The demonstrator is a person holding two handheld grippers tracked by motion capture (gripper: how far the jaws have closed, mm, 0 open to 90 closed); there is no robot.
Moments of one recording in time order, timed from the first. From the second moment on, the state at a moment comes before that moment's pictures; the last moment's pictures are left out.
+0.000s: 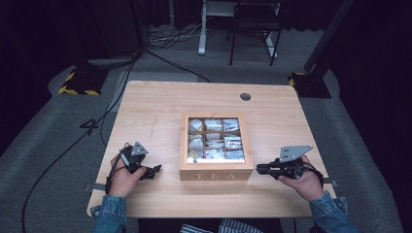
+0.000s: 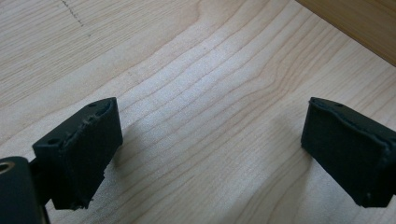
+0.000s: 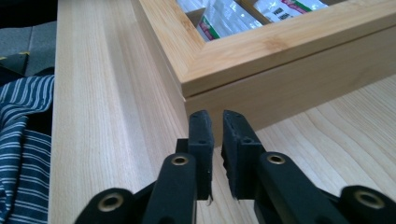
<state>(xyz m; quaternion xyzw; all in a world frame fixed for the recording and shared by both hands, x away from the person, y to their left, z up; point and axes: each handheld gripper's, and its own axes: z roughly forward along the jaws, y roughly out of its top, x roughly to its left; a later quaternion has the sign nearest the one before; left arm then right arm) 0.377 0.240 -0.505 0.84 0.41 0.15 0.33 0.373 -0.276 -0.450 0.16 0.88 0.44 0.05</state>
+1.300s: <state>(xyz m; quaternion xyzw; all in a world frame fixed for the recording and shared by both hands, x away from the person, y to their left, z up) 0.376 0.238 -0.505 0.83 0.42 0.15 0.33 0.378 -0.270 -0.430 0.16 0.84 0.52 0.00</state>
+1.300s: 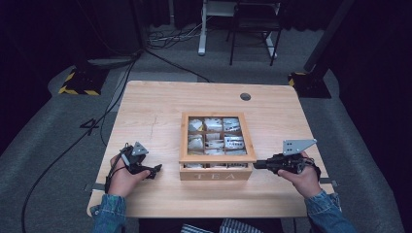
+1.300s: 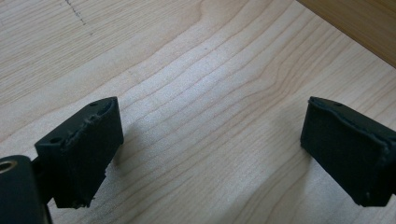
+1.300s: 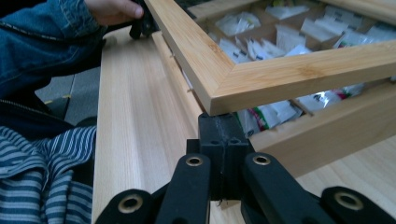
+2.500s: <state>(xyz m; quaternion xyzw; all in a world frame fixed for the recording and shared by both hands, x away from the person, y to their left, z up) 0.378 0.221 -0.496 0.83 0.44 0.13 0.32 0.407 -0.255 -0.375 0.18 0.78 0.60 0.07</state>
